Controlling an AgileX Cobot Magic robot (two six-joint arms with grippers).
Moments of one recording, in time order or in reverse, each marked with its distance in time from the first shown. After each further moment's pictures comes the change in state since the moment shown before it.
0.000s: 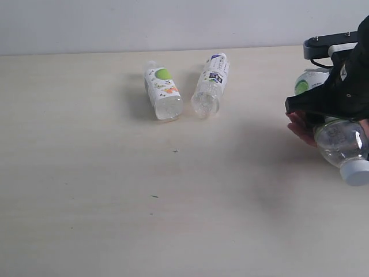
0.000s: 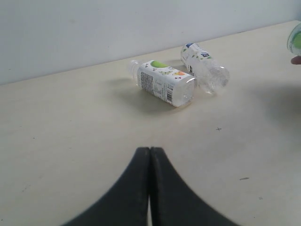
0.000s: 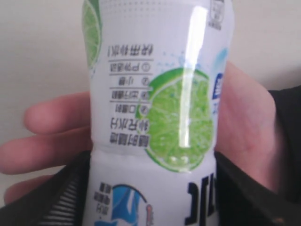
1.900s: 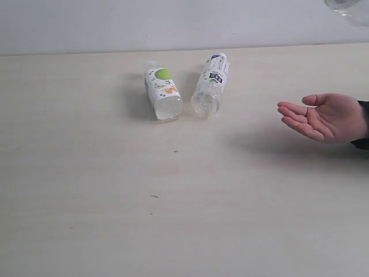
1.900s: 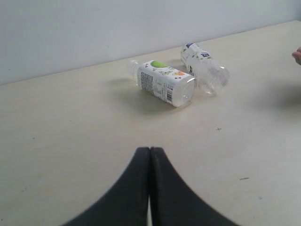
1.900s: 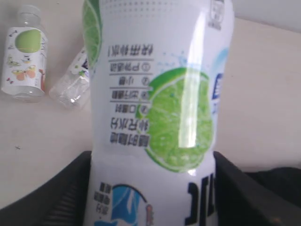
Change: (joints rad) left arm 0.000 0.000 0.000 0.000 0.000 0.000; right arm 0.053 -0.125 -0.708 0.223 0.552 -0.395
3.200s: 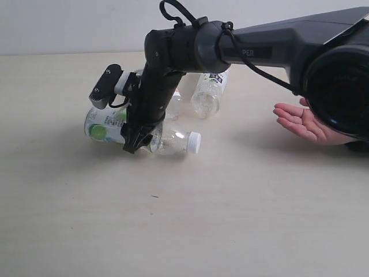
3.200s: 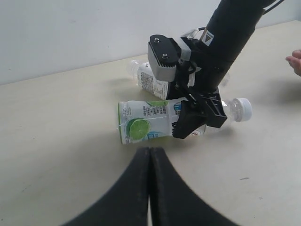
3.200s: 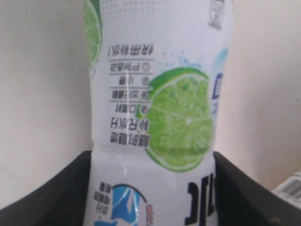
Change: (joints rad) left arm 0.000 0.000 0.000 0.000 0.000 0.000; right arm 0.411 0.825 -0.148 0.348 -0.449 -0.803
